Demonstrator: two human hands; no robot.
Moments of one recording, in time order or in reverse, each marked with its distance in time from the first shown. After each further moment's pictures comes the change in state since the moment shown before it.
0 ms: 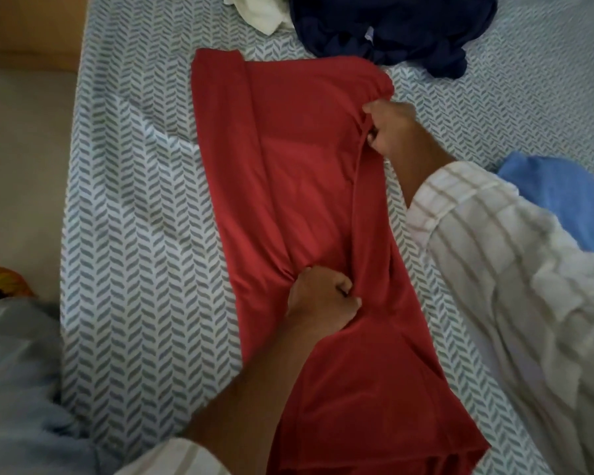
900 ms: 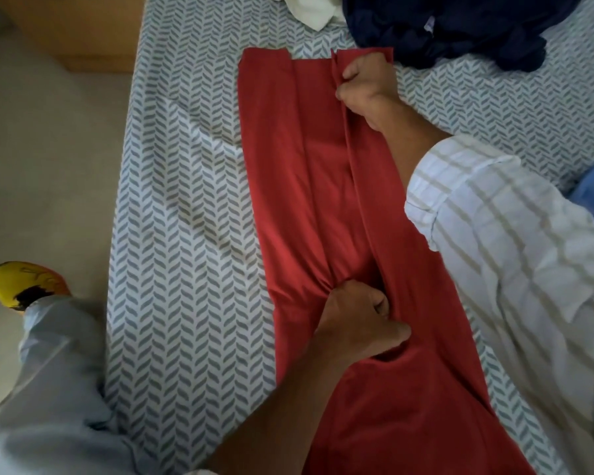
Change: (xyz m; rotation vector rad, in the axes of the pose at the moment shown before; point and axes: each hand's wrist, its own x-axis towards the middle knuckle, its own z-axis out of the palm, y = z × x) left_hand -0.010 0.007 -0.017 -0.160 -0.005 -0.038; right_hand 0.018 -0.009 0.118 -0.707 -0.121 -0.607
